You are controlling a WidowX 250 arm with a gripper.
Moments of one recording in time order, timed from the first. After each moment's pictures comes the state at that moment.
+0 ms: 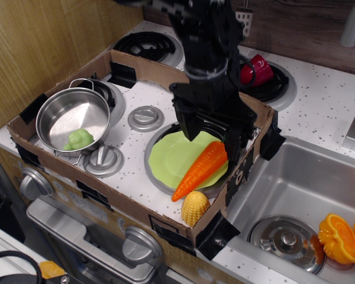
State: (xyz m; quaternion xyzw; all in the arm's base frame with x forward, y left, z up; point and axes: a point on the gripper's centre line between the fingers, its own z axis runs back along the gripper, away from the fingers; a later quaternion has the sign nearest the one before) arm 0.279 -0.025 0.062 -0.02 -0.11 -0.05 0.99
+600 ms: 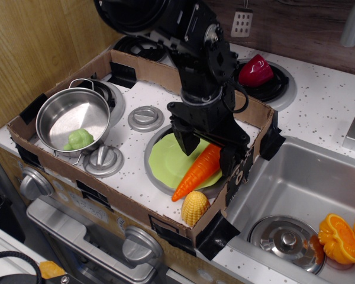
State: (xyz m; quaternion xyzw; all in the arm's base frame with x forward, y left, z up) arm 0.276 -0.021 0.037 -0.01 -0.12 -0.06 0.99
